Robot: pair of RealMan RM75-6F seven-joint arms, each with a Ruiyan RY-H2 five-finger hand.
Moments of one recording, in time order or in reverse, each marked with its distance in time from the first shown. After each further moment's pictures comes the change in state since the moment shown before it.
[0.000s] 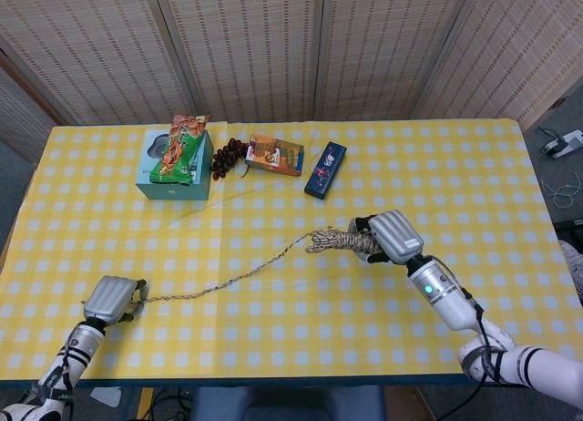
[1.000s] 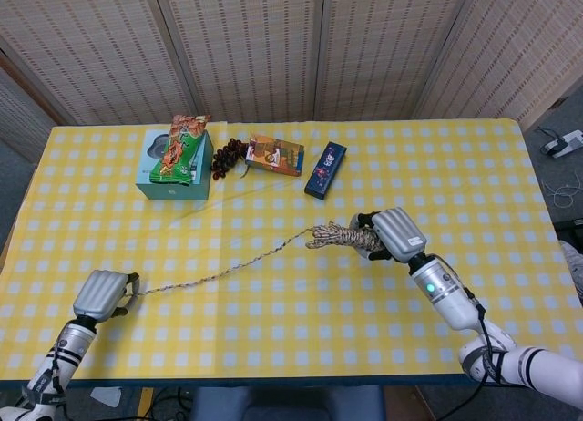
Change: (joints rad) left arm 0.022 0.049 -0.010 -0.028 0.064 0.114 -0.074; right arm -0.009 0.007 0.016 -0.016 0.007 0.021 0.028
